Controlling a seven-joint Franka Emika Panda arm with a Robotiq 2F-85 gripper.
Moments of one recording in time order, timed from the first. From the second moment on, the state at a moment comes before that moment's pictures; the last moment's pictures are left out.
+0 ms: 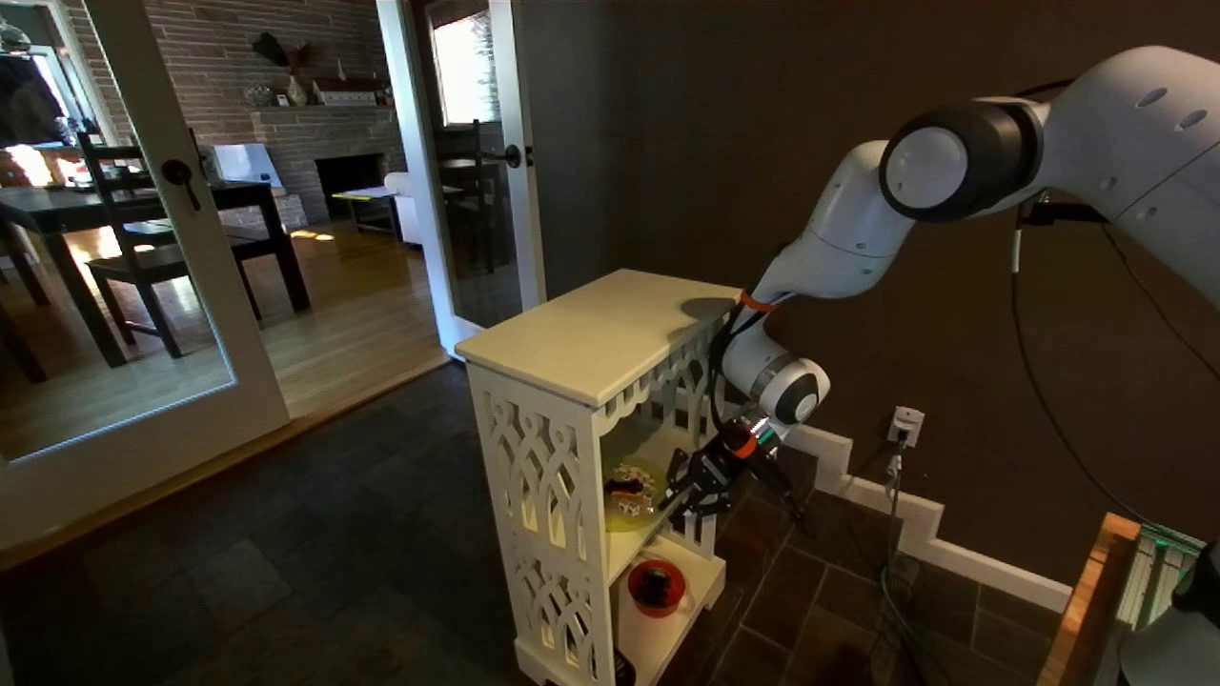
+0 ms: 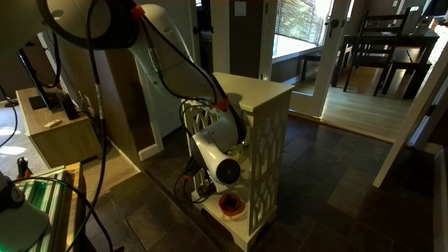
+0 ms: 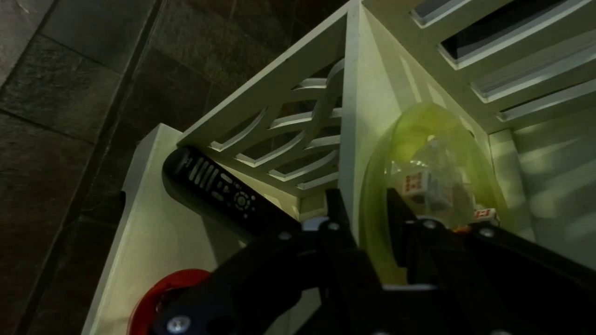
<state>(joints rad) -0.11 0.96 -0.02 -1.85 1.51 2.20 -0.55</state>
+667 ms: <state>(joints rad) -0.10 0.96 -0.02 -1.86 1.51 2.19 -0.55</state>
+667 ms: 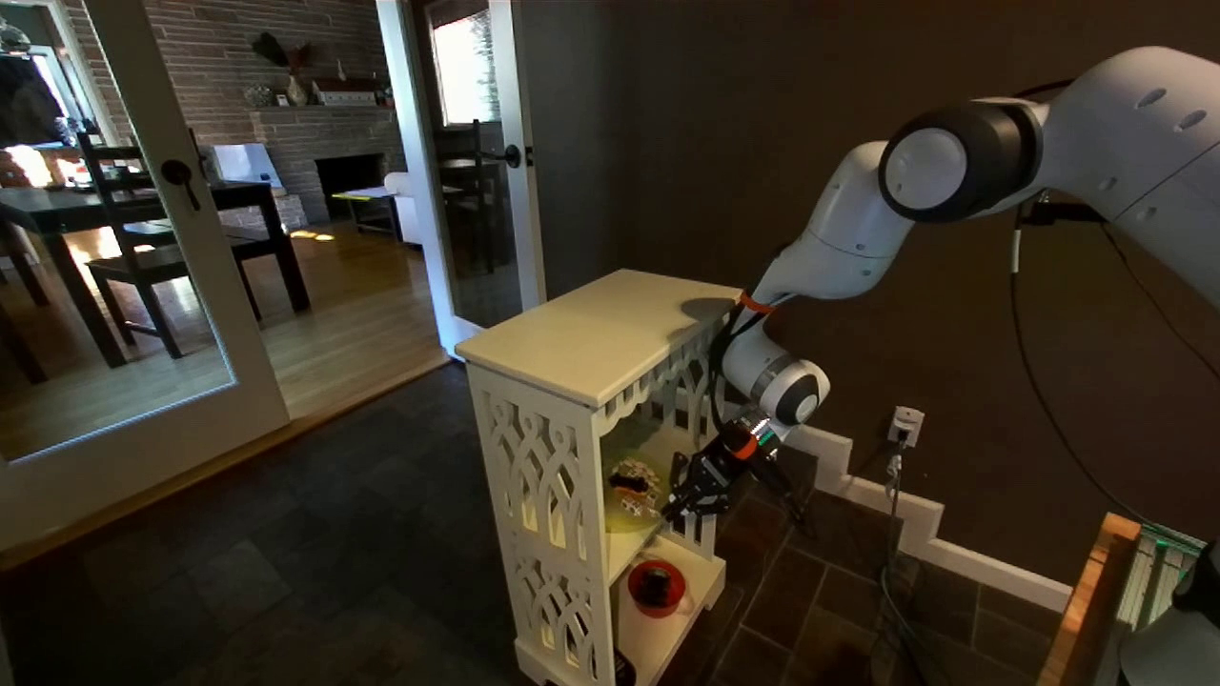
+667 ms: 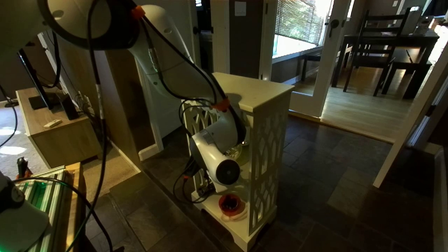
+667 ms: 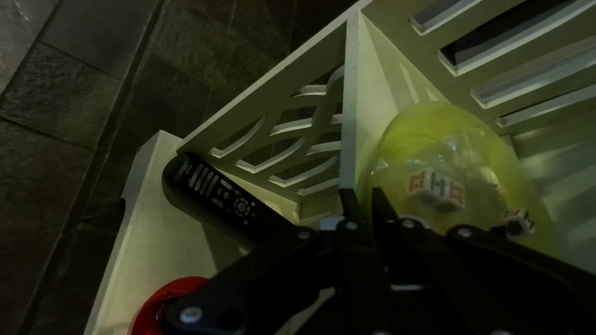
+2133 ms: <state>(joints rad) -0.09 0.95 -0.07 -2.01 1.32 2.12 -0.52</state>
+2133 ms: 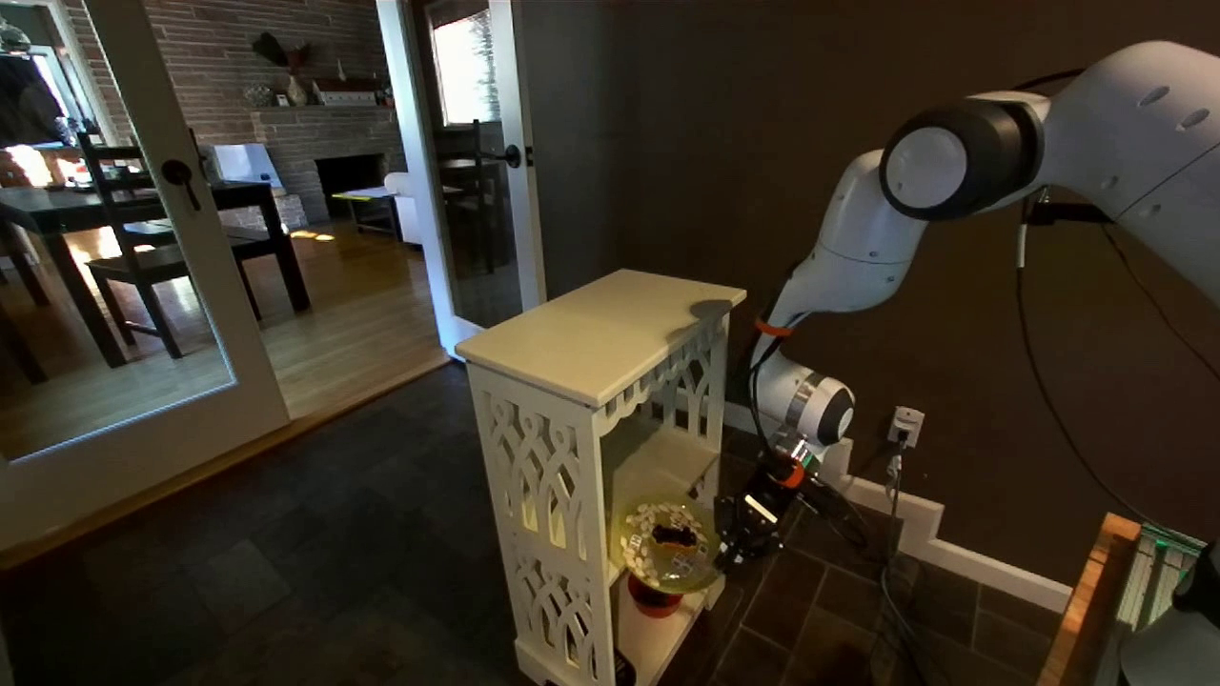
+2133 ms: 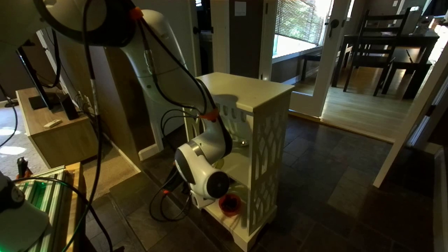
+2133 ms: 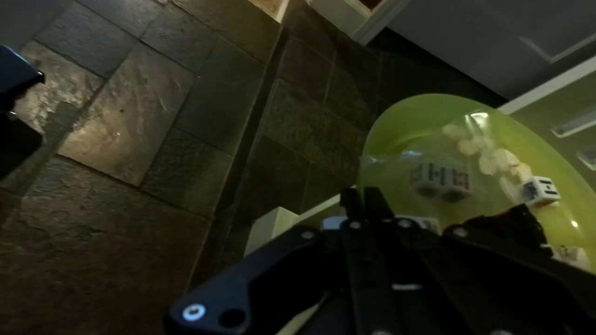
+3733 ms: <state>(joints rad) -0.05 0.43 -0.10 -2.64 0.75 2.56 -0.42</state>
